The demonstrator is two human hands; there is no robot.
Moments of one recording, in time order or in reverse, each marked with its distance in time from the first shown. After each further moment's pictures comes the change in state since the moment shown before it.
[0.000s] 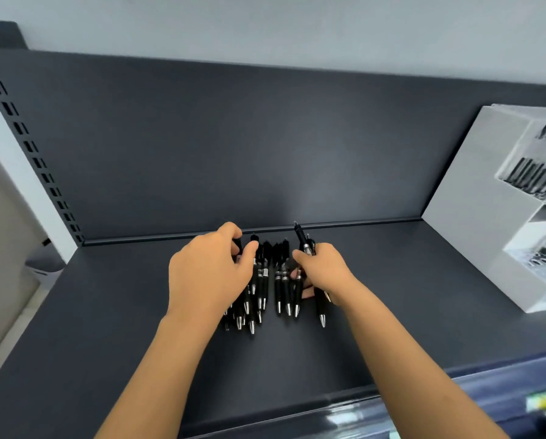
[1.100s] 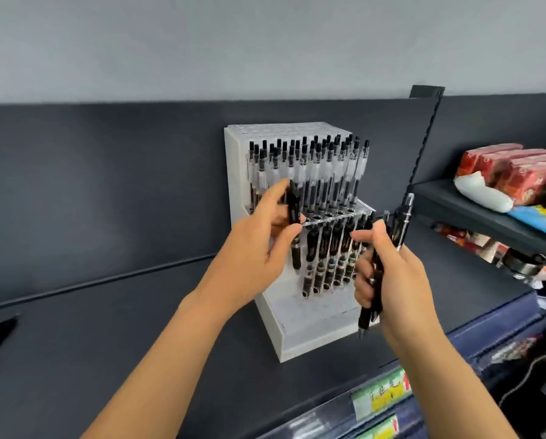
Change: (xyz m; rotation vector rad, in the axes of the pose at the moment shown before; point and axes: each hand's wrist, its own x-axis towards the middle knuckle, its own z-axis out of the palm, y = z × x) left_hand 0.009 0.391 0.167 -0.746 -0.255 0.610; right_hand -0.044 0.114 -0.403 0.655 0.445 -0.354
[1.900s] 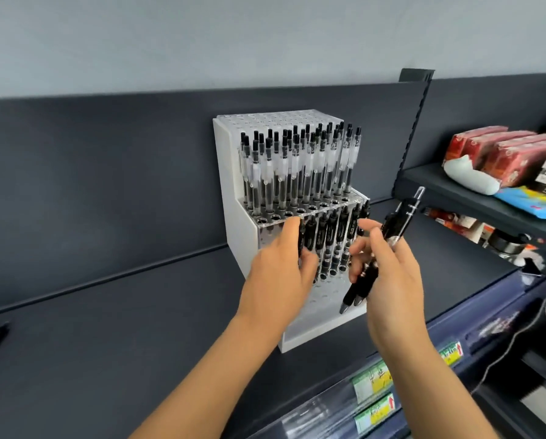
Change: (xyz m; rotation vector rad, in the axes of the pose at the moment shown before) left_hand -0.020 0.000 0.049 0.296 0.040 -0.097; right_hand -0.012 0.015 0.010 0.031 0.171 -0.170
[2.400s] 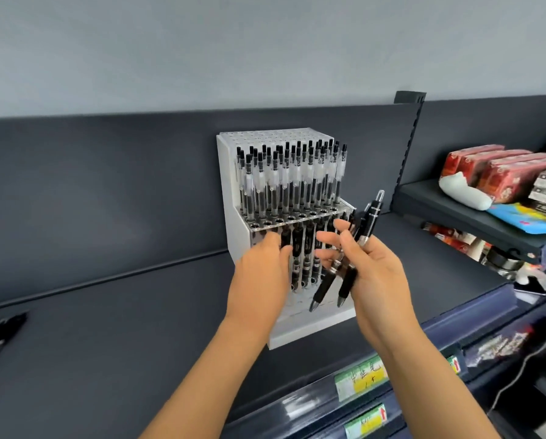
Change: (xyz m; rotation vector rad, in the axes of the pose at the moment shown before) left_hand -0.005 0.013 -0.008 0.137 0.084 -0.145; right_hand 0.003 -0.020 -0.013 0.064 -0.260 0.063
